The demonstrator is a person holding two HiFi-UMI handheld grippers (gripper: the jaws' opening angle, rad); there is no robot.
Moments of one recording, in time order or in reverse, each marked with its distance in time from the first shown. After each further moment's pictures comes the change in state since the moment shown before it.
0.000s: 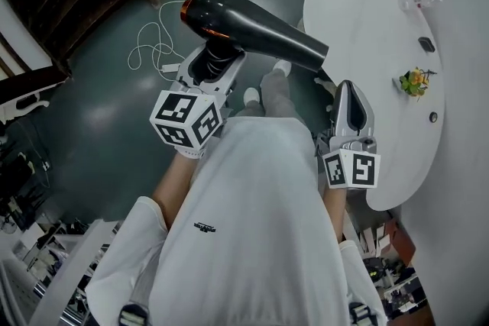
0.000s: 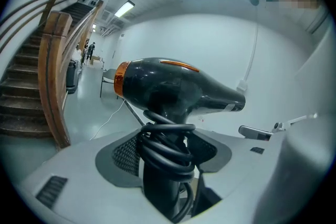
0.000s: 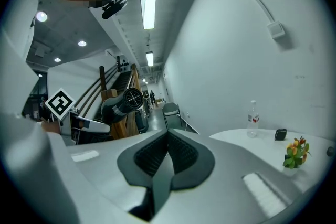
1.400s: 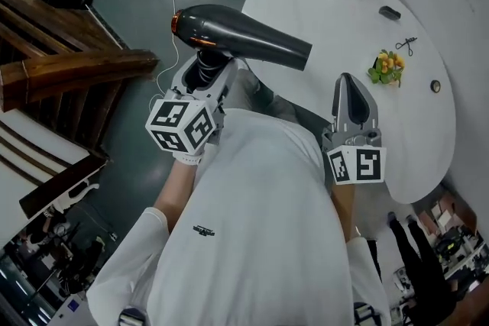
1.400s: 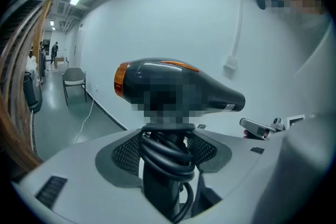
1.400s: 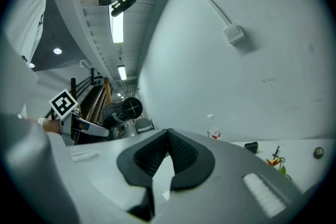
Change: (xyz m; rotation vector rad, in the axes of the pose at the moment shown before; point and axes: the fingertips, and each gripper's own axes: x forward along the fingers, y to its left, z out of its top) left arm 0.203 -0.129 0.052 0.252 0.182 -0.199; right arm 0.008 -0.200 0.037 0.100 -0.162 -0.252
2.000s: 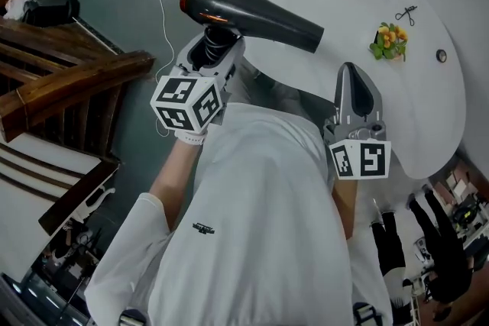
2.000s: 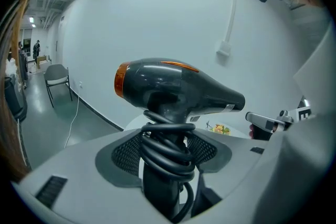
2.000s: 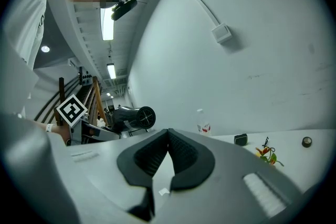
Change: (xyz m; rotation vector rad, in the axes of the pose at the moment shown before) left arm 0.061 -0.013 -0.009 0.095 0.104 -0.112; right arm -0.010 -0.013 -0.012 0.038 0.010 -0.116
